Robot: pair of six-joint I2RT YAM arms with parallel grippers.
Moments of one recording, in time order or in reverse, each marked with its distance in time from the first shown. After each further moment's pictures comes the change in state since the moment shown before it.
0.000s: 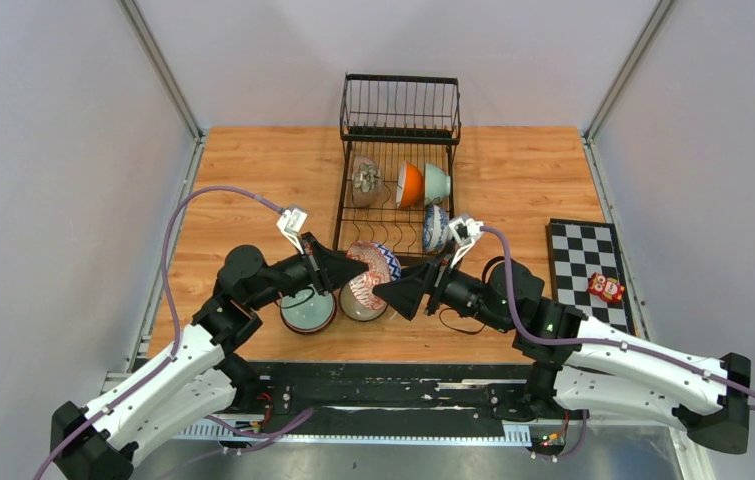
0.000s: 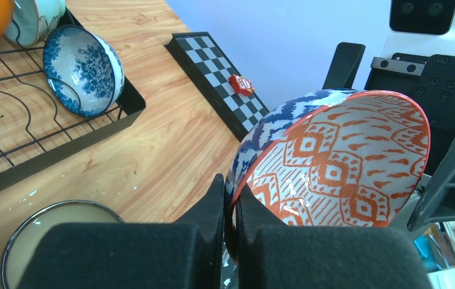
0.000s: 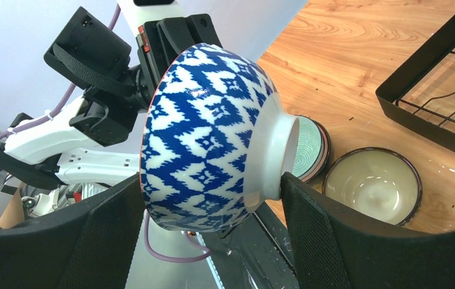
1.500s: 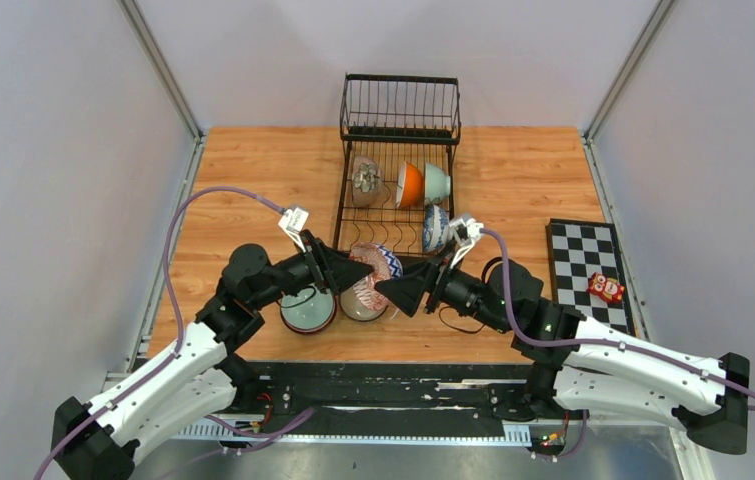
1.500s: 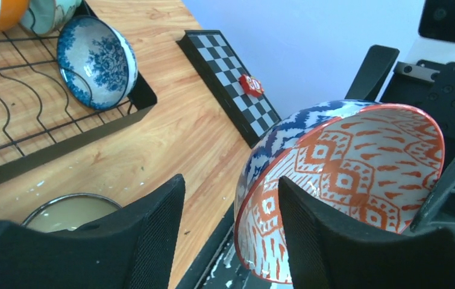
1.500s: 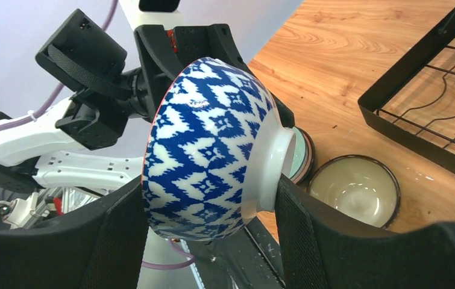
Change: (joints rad) left arm 0.005 0.024 -0.011 0.011 -0.023 -0.018; right arm -0.006 0.001 -0.016 0.035 0.023 -0.048
